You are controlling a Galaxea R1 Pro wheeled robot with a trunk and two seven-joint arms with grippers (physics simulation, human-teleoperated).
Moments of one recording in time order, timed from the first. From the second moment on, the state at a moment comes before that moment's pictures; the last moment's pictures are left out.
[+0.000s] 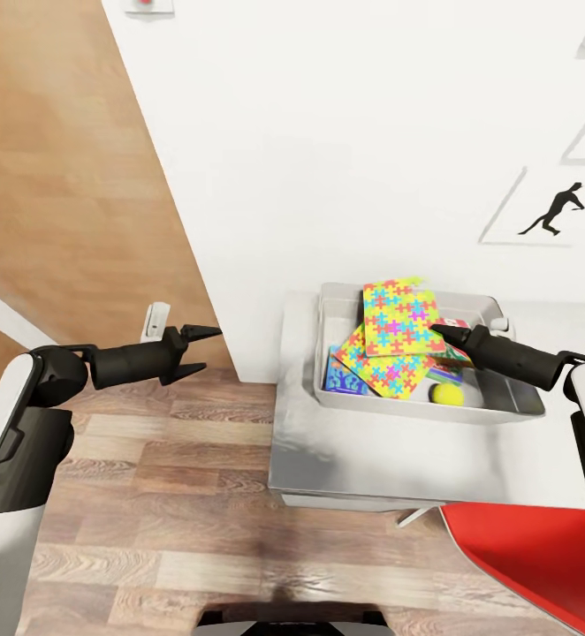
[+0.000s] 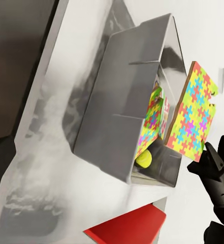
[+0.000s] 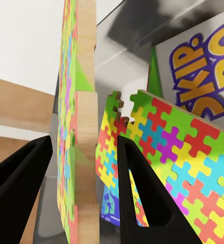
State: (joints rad) left arm -0.77 0.26 -0.03 -1.61 2.05 0.95 0.84; right arm -0.77 -0.38 -0.21 -1.36 -1.05 1.04 0.22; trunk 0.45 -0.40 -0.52
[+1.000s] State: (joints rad) left arm -0.77 0.26 -0.03 -1.61 2.05 0.96 0.84; right arm -0.77 -0.38 -0.20 -1.36 -1.04 1.04 0.22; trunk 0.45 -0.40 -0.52
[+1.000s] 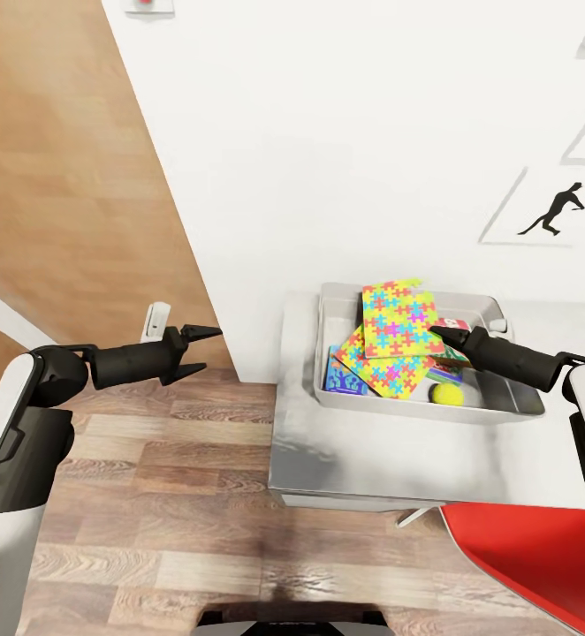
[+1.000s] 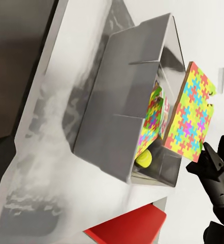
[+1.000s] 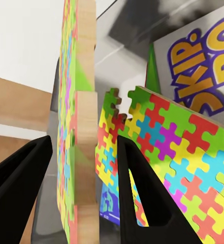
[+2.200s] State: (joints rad) left arm -0.77 0.26 -0.03 -1.61 2.05 0.96 0.83; right arm -0.76 -0.36 -0.20 -1.36 -1.05 1.04 0.17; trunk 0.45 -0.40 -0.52
